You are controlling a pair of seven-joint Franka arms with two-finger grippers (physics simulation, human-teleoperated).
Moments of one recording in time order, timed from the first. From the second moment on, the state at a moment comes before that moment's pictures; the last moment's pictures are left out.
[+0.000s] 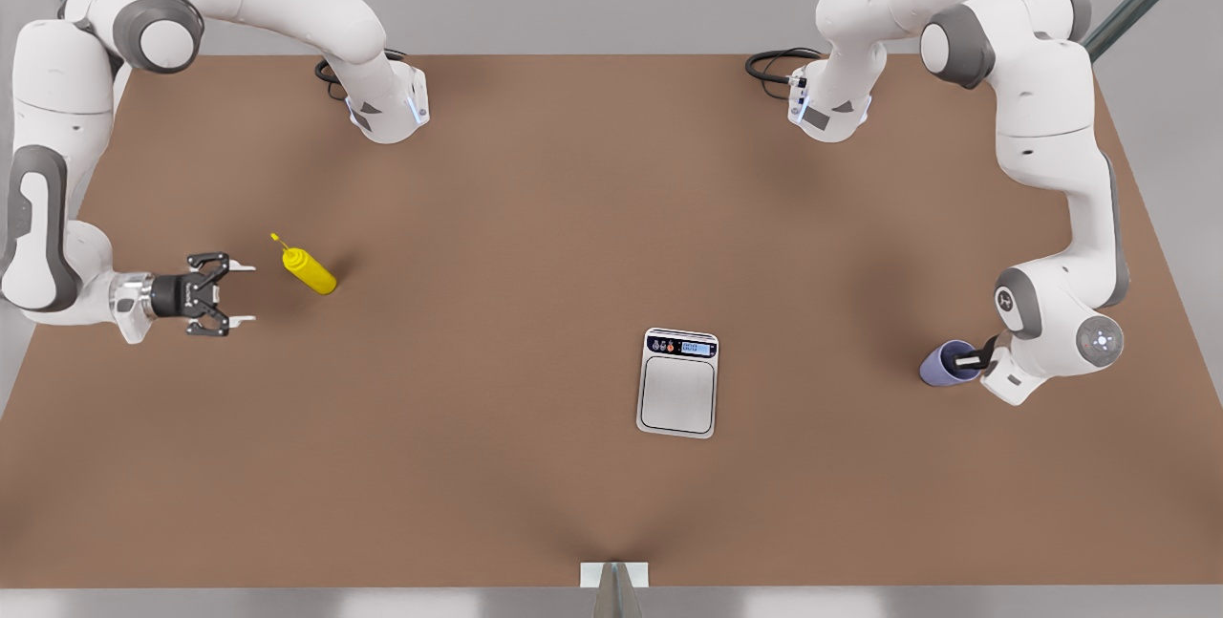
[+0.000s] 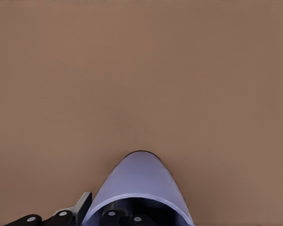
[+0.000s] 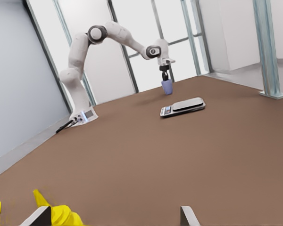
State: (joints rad) left arm 0.10 0.64 0.16 -1.69 -0.06 2.18 0.16; right arm -0.83 0.75 0.25 -1.63 0.73 1.34 -2.19
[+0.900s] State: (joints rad) left arm -0.46 0.87 -0.09 -1.06 -0.08 1.87 -1.12; right arm -0.92 0.78 0.26 -1.81 0.66 1.41 -2.49
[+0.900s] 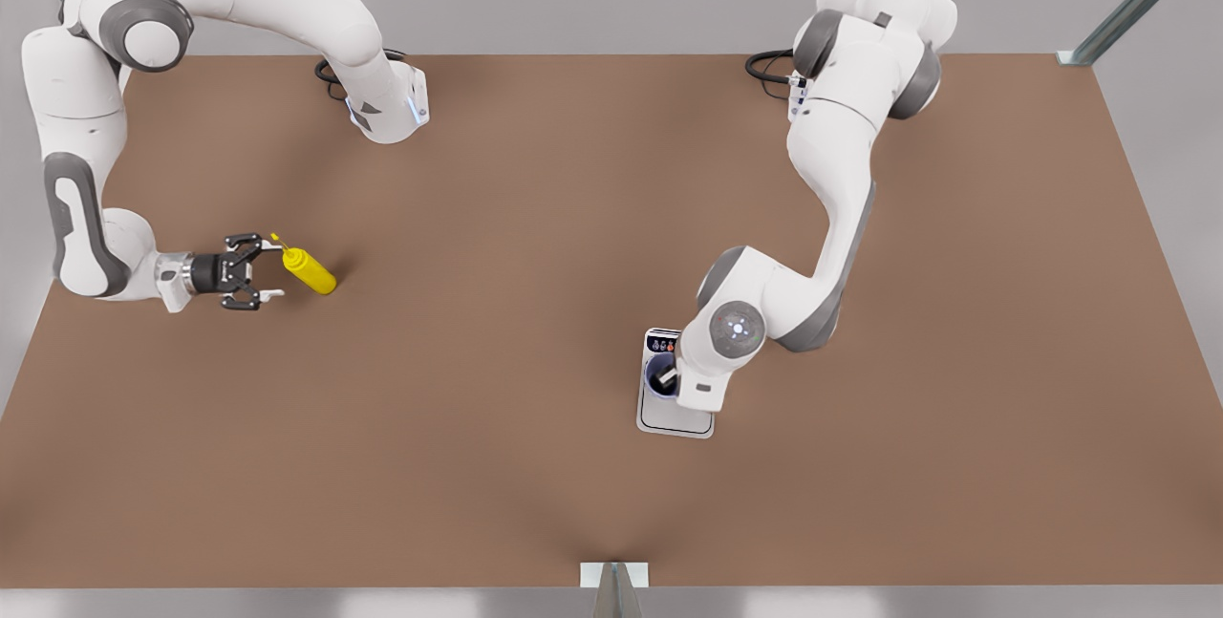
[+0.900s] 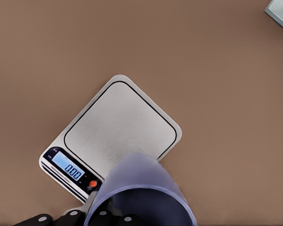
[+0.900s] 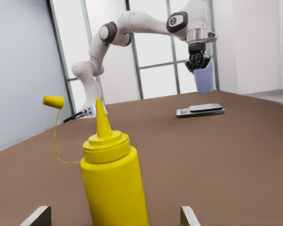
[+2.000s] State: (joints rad) left arm -0.41 0.91 -0.08 -1.08 -0.11 1.84 -0.99; right arm -0.94 0.70 0.39 -2.00 0.69 1.57 -2.49
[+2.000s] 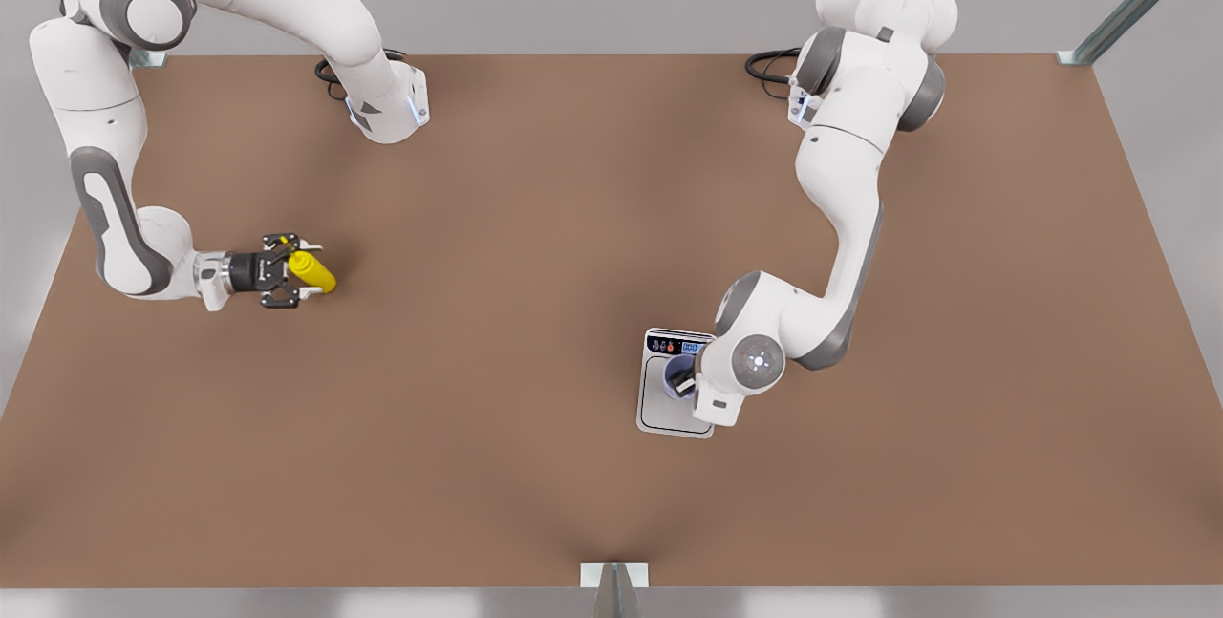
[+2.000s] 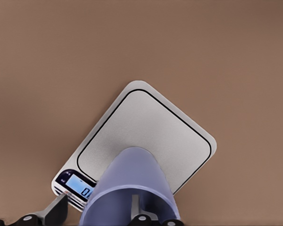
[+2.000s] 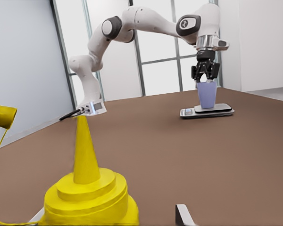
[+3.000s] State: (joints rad) left arm 0.02 0.04 0.01 -1.63 -0.01 1.63 -0.21; right arm -0.36 0.49 0.57 -1.80 0.77 2.00 -1.96
